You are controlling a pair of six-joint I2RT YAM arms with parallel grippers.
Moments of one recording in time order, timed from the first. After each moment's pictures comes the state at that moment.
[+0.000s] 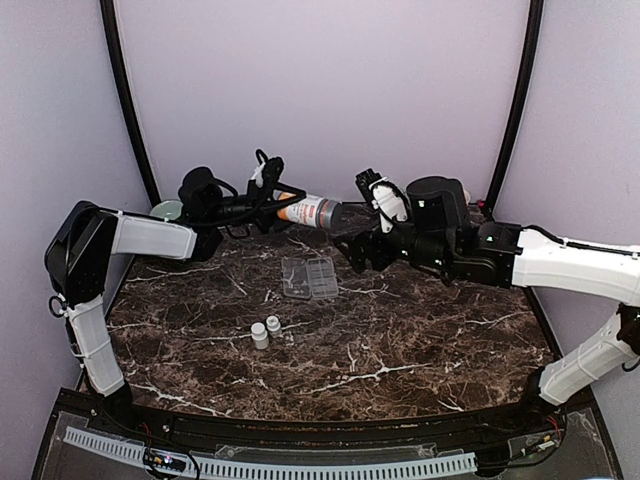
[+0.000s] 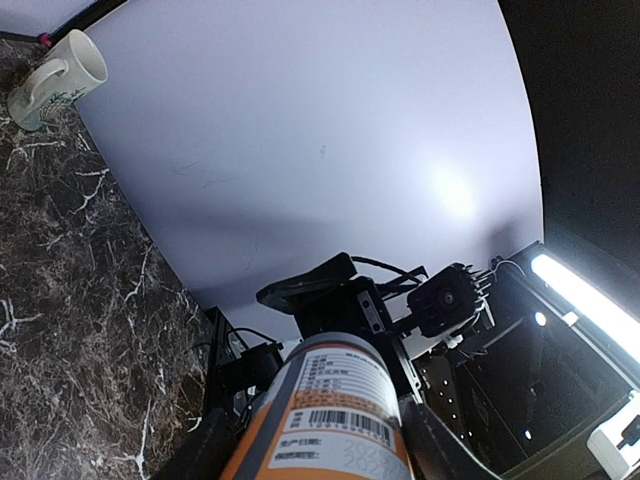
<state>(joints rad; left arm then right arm) -0.49 1.88 1.18 1.02 1.11 -1.42 0.99 1.37 1.11 -0.12 0.25 0.05</state>
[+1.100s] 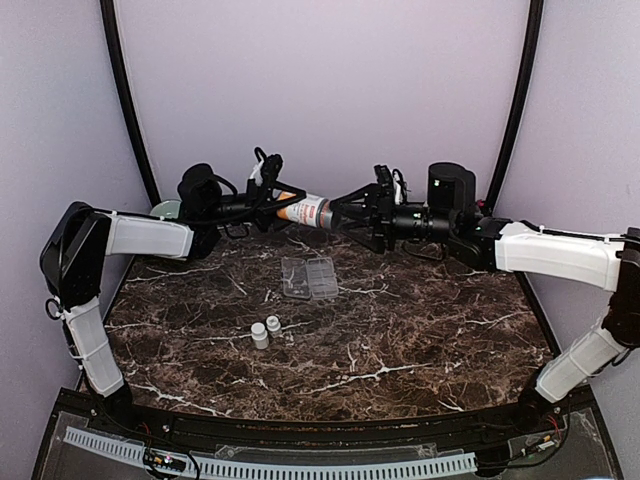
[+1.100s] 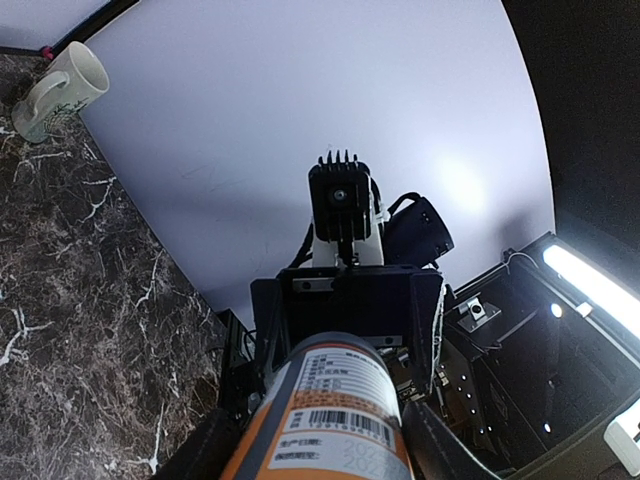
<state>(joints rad) -0.49 1.85 1.18 0.94 1.11 -1.33 0.73 1.47 1.06 0.25 -0.56 1.05</state>
